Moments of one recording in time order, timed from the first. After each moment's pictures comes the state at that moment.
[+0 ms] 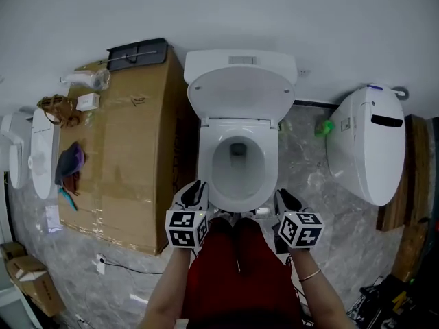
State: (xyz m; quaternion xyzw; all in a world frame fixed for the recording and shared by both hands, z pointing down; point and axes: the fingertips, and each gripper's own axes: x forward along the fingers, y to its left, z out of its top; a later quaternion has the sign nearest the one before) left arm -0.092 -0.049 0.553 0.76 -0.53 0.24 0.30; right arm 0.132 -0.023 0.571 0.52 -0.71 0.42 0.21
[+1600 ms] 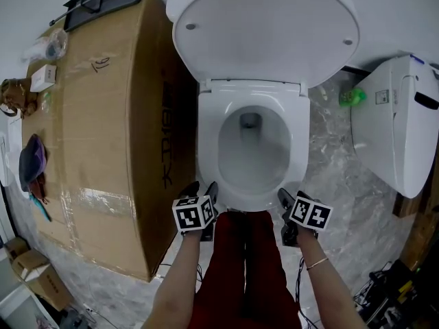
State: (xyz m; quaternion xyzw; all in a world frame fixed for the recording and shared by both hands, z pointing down) left arm -0.145 0.004 0.854 0.63 -0.51 0.31 0.50; right arm 0.130 0.037 0.859 0.53 -0.54 0.59 0.29
